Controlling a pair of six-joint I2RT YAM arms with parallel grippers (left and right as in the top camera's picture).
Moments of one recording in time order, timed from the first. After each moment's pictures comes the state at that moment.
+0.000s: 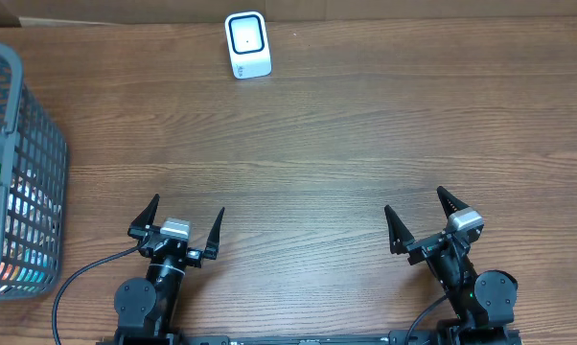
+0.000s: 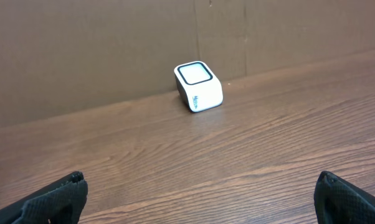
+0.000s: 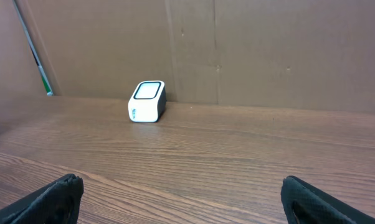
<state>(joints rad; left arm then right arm) -0.06 0.02 0.01 -0.07 0.12 0.13 0.09 0.01 0.02 -0.01 -0.28 0.09</state>
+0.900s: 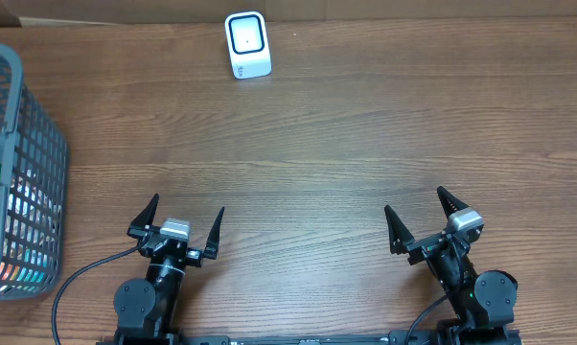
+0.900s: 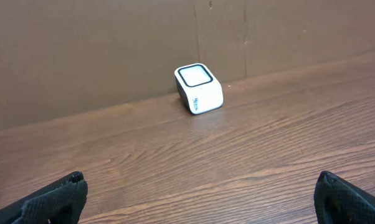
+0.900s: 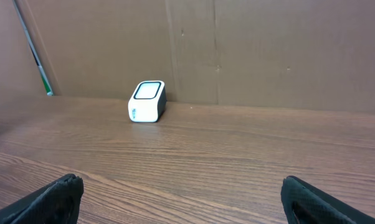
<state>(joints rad) -0.06 0.02 0.01 -0.06 0.12 0.13 0.09 0.01 0.02 -0.01 -0.28 0.09</state>
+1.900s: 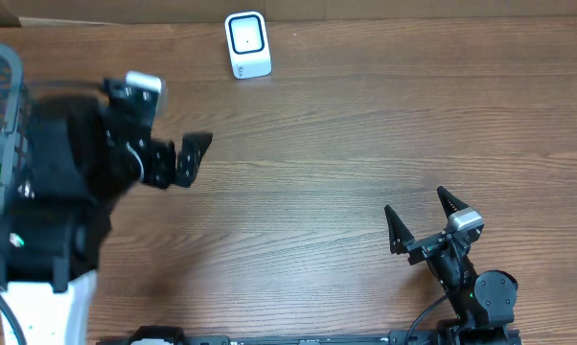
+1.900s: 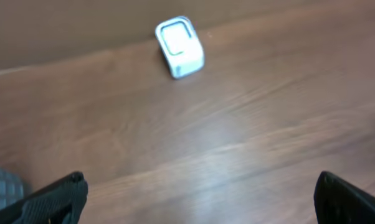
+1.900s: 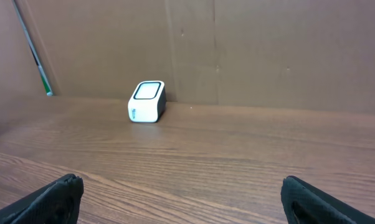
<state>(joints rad) -0.06 1.15 1.56 -1.10 0.18 0.13 0.09 0.01 0.02 -0.01 -0.28 0.09</state>
